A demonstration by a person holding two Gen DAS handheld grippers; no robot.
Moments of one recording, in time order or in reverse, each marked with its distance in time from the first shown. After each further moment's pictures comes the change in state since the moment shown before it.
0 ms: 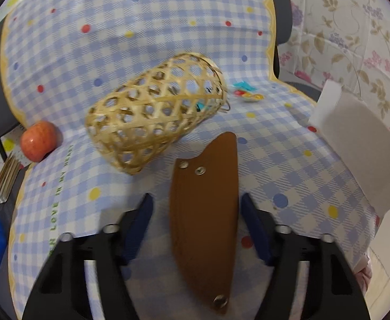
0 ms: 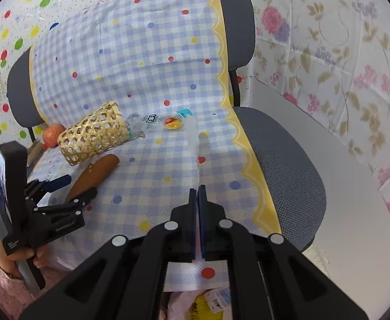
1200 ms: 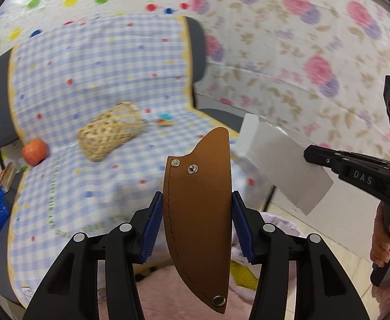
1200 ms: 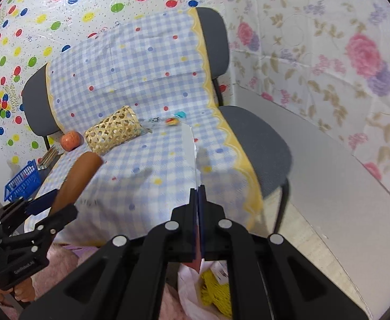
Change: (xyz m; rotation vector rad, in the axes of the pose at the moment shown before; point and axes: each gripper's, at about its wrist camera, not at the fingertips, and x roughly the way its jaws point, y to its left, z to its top) left arm -0.171 -0.071 -0.081 0.085 -0.203 -0.245; right arm -0.119 -0.006 -0.091 0.108 -0.106 -0.031
